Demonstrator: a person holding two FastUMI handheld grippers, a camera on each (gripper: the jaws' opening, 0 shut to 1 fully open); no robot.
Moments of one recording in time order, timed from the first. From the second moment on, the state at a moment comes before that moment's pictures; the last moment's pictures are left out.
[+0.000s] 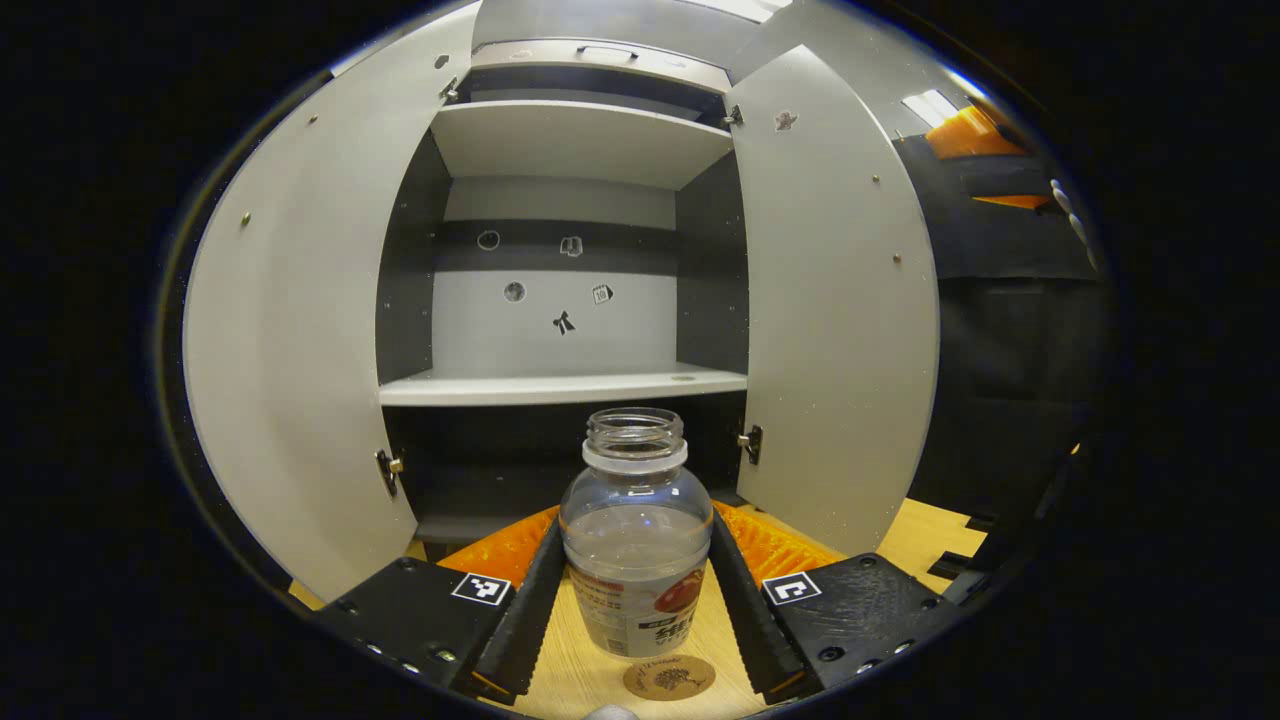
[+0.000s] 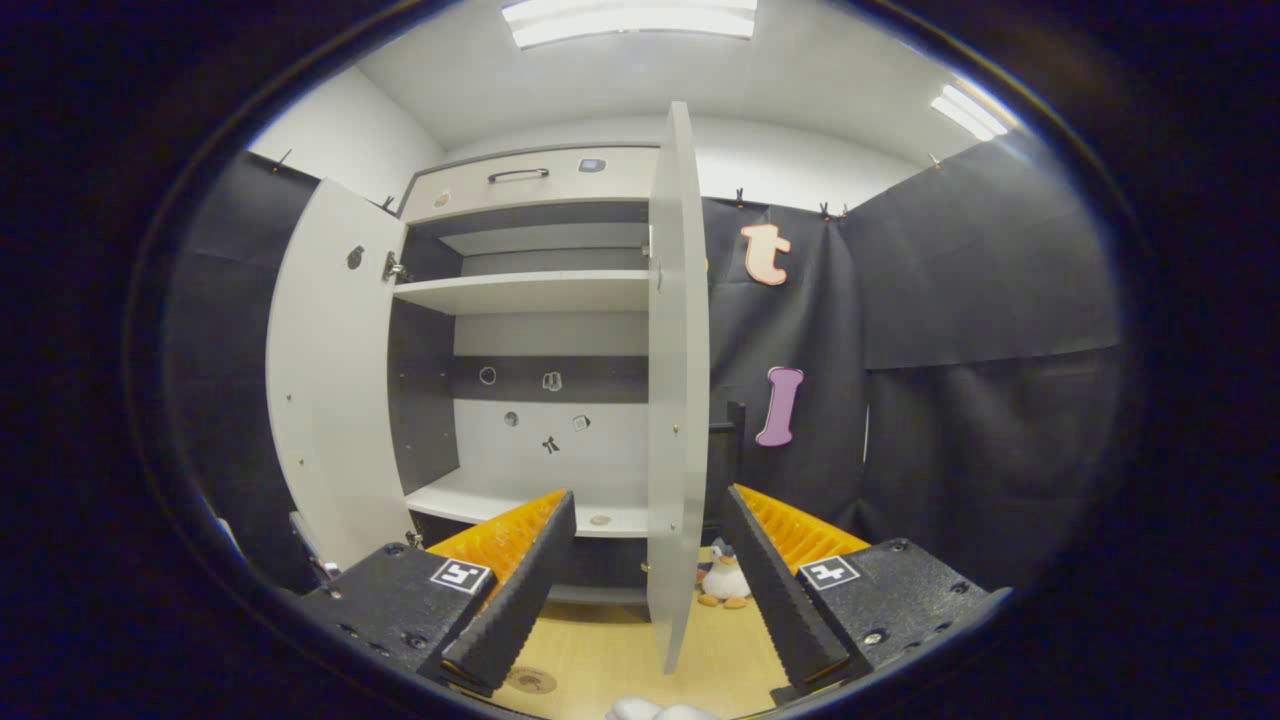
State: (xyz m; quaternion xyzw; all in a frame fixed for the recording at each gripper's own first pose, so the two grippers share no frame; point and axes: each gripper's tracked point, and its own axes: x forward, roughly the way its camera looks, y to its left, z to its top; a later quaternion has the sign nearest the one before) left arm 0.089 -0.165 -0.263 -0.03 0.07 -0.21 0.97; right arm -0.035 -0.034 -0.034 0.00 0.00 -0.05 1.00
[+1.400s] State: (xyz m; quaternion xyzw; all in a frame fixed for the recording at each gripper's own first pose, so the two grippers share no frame) left arm 0.065 -0.196 -0.383 0.00 0.08 -0.24 0.97; right arm -0.018 -0.023 -0.085 -0.04 0.09 -0.03 1.00
